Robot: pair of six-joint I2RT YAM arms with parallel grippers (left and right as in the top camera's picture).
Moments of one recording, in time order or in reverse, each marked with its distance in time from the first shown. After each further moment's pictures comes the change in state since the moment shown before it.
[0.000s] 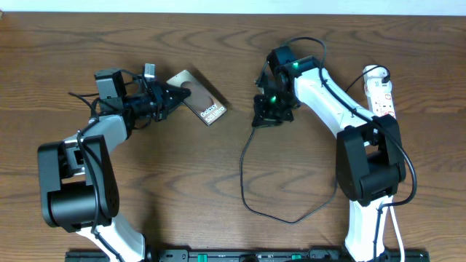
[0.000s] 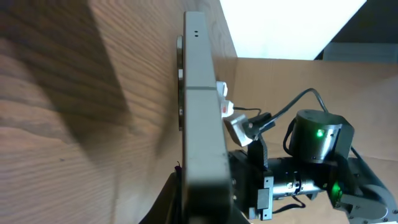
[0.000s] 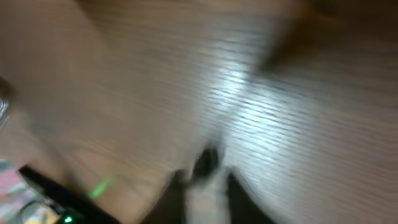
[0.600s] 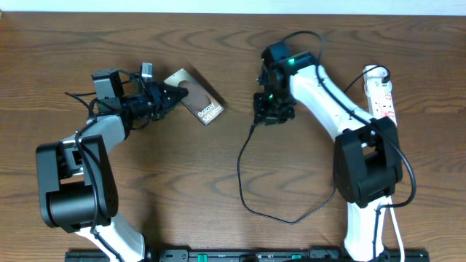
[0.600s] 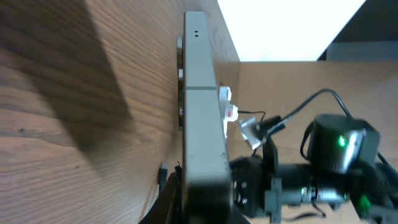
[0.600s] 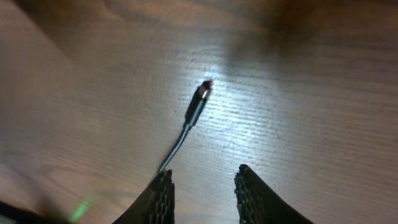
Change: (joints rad) left arm 0.018 0.000 0.000 -0.002 -0.008 0.048; right arm 0.043 0.000 0.066 -0.066 0.171 0.083
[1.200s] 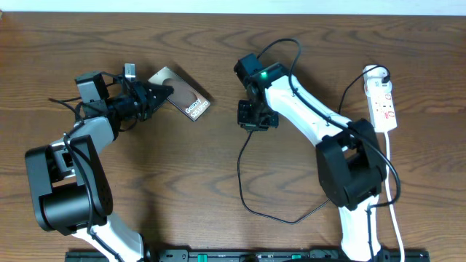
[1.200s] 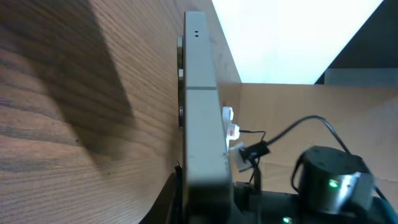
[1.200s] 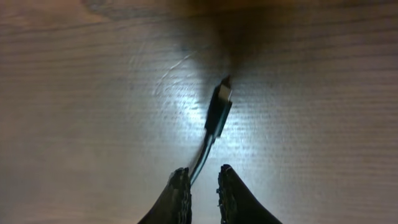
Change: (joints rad) left arm 0.084 0.000 0.000 -0.001 -0.010 0.000; right arm 0.124 0.045 0.000 0.051 0.158 0.262
